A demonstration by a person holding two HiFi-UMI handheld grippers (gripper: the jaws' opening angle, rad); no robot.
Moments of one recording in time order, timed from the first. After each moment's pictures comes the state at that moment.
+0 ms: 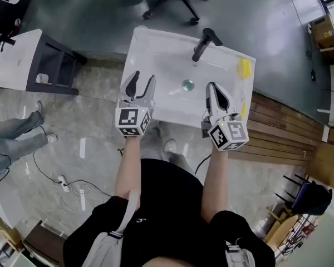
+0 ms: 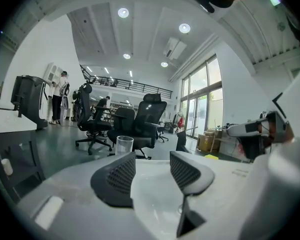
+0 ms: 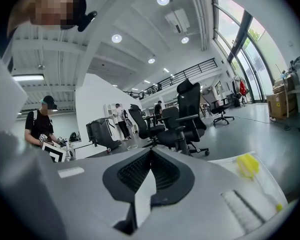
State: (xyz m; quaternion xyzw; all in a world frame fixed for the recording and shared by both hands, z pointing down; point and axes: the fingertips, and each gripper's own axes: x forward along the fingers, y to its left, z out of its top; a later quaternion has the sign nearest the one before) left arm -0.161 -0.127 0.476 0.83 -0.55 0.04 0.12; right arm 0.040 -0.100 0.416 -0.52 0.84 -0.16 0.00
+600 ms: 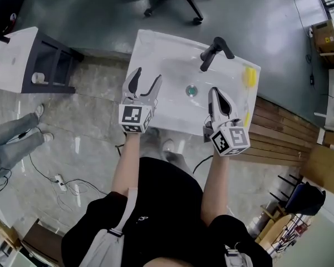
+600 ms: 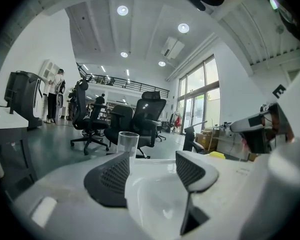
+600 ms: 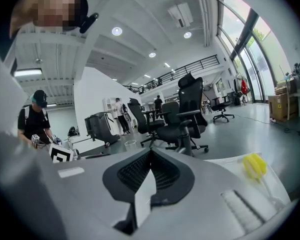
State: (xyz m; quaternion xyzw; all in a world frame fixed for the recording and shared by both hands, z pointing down) left arm -0.173 -0.172 0.503 0.84 -0.53 0.04 0.12; right arm 0.019 -0.127 0.433 -0.53 0.83 -0.17 -0.03
